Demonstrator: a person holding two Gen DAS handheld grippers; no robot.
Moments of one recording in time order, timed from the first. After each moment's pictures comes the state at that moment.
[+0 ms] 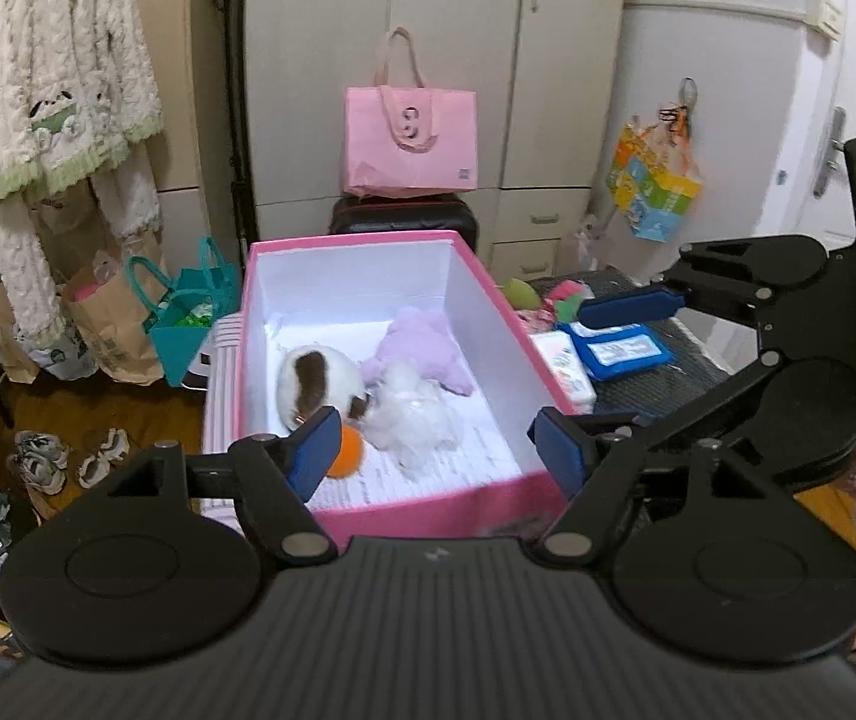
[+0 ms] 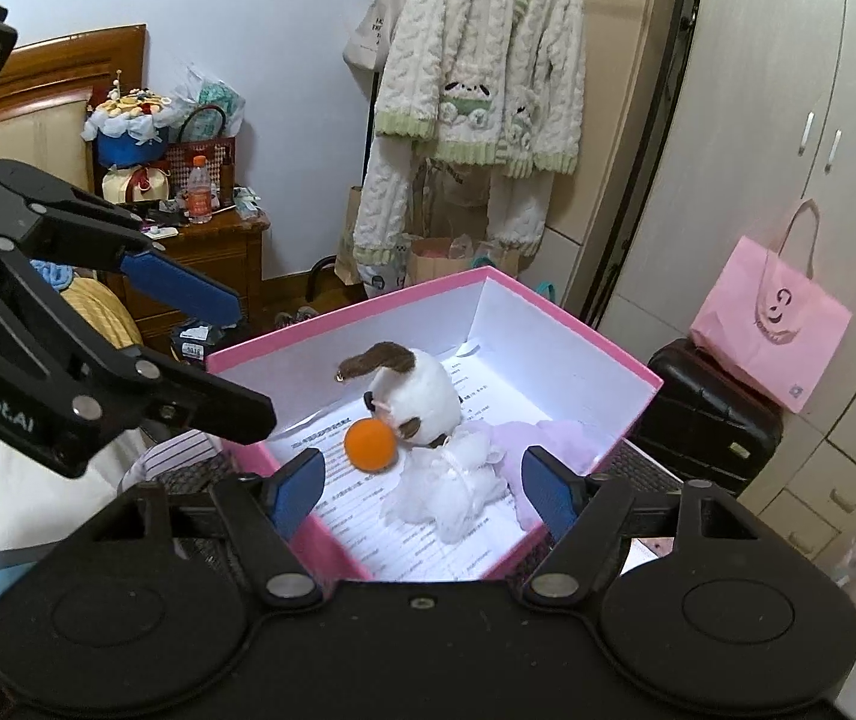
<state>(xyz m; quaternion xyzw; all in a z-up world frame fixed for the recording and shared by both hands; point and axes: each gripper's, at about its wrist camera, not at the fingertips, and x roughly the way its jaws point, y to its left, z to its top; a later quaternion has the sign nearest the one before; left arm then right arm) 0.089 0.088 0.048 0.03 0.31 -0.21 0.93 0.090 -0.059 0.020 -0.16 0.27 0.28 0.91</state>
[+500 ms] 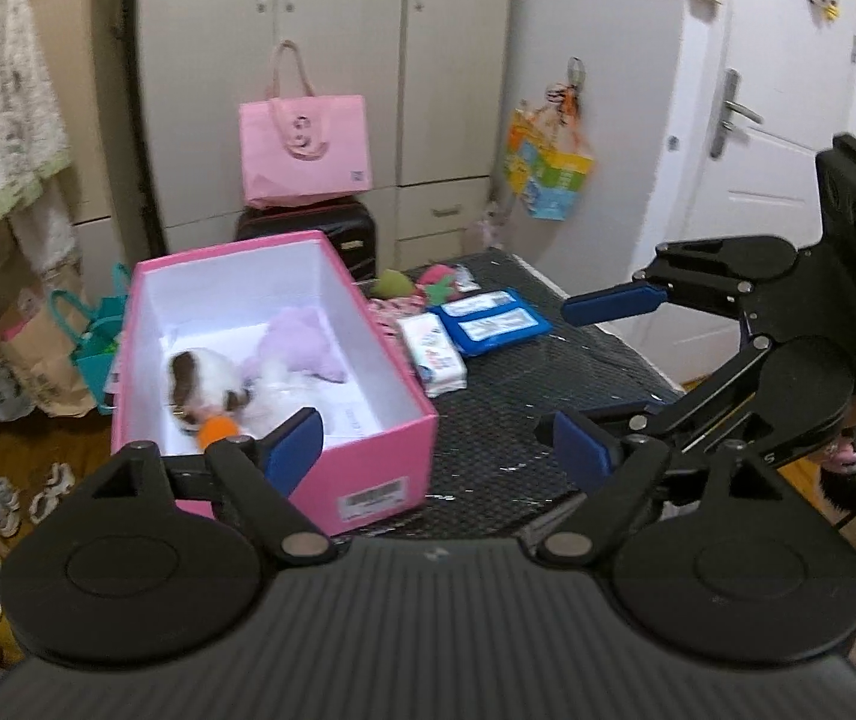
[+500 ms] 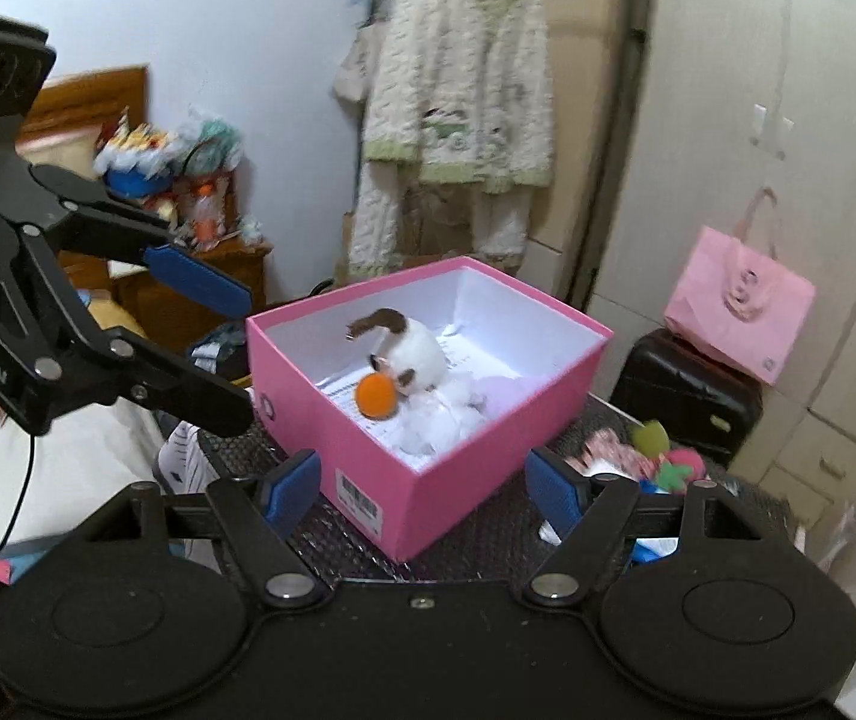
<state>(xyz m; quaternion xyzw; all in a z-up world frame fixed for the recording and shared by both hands) 0.040 0.040 0.052 0.06 0.30 -0.29 0.91 0.015 -0.133 0.013 -0.11 0.25 0.27 0.92</state>
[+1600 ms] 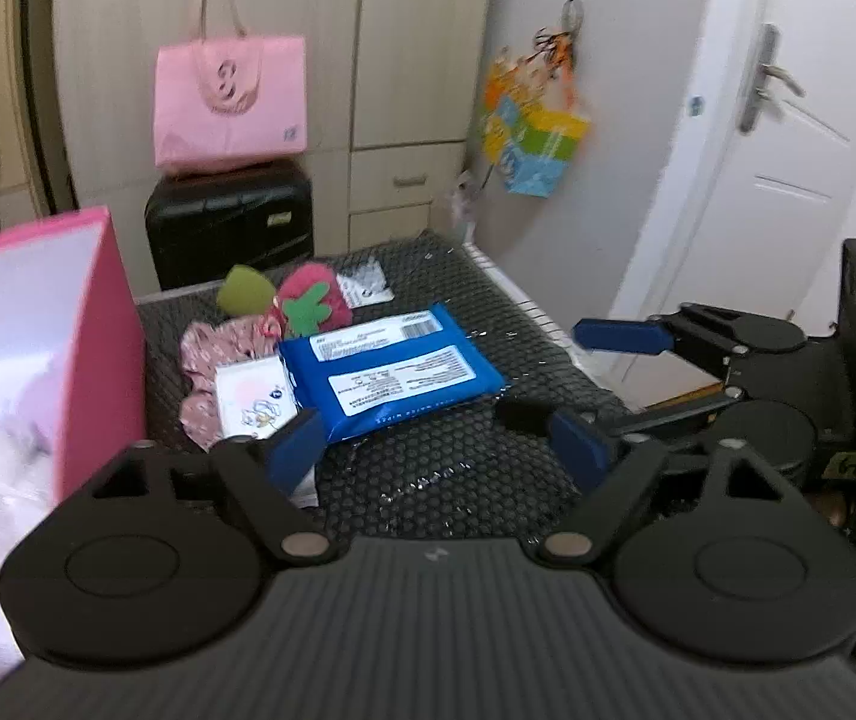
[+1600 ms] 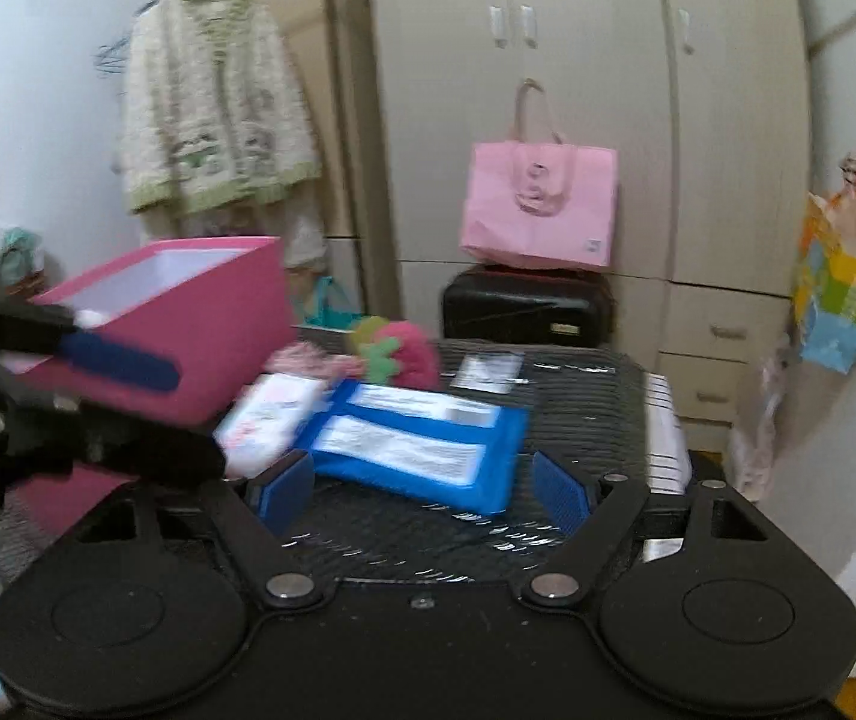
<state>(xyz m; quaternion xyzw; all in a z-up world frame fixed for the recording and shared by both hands) 0.169 -0.150 -0.042 0.04 0.34 -0.29 0.90 0.127 -0.306 -0.109 0.02 0.24 0.13 0.96</state>
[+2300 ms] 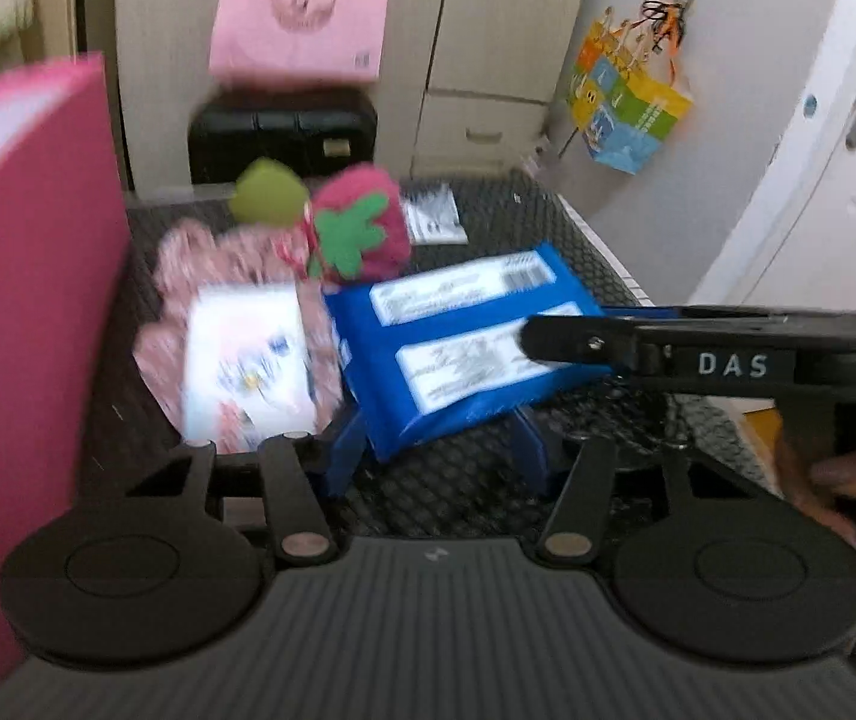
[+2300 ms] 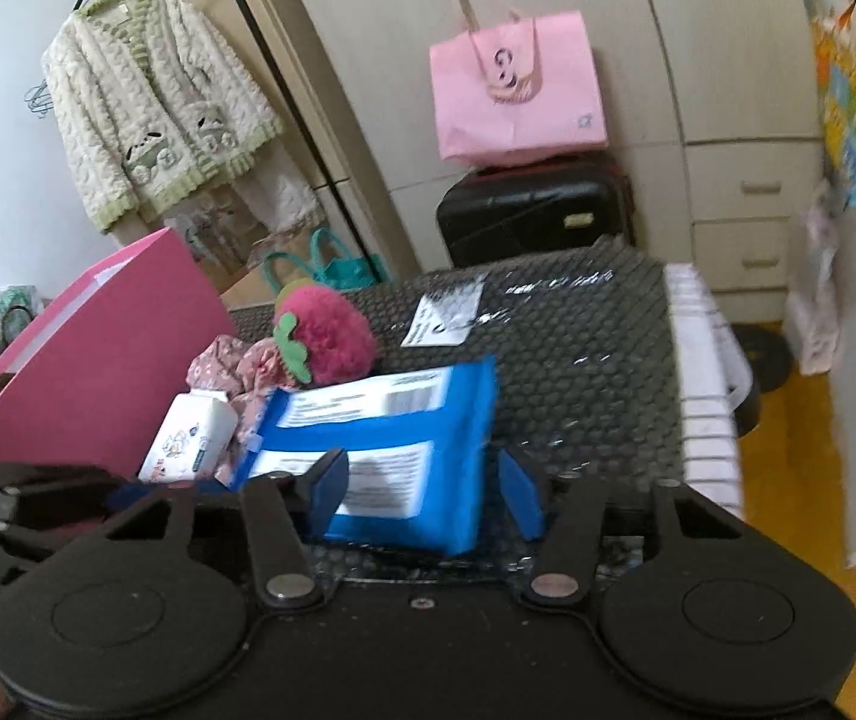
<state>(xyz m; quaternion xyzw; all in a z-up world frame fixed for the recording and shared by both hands) 0.230 -0.166 -0.109 -0.02 0.40 -0.23 0.89 0.218 -0.342 -0.153 0.15 0.33 0.18 0.91</state>
